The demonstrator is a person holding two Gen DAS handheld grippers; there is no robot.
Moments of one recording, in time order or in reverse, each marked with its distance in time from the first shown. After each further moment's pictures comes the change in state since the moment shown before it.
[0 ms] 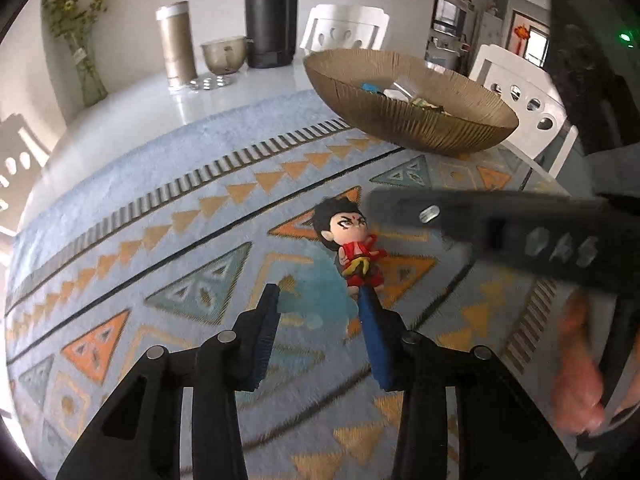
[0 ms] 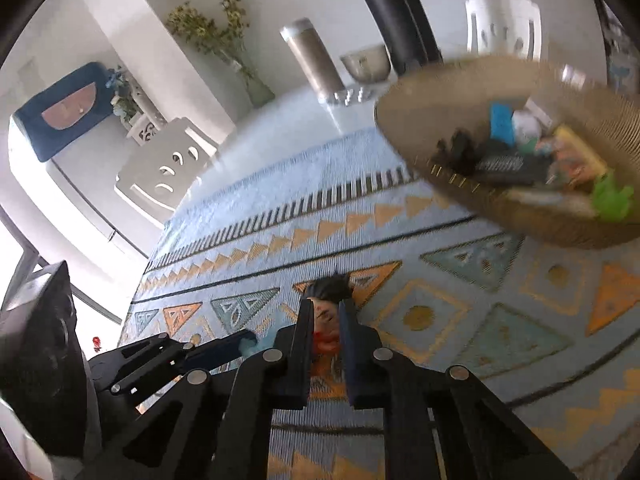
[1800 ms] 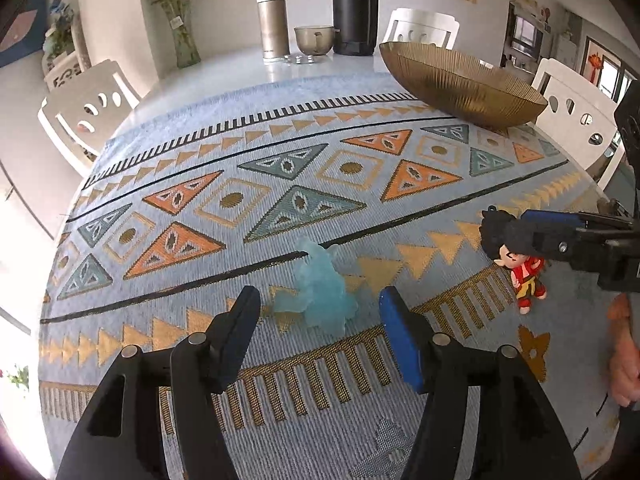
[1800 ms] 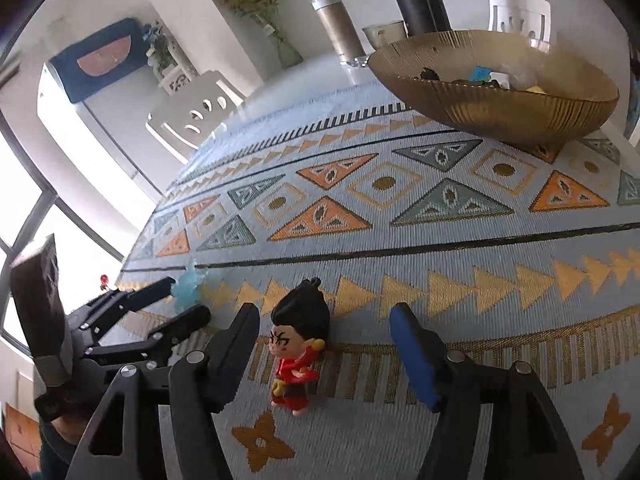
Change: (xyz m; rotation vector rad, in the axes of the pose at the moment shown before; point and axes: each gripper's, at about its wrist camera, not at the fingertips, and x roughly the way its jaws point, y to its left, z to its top) left arm -0.048 -0.012 -0.079 -0.179 0.006 0.244; right arm -0.057 -0.020 -0.076 -0.119 0.126 0.043
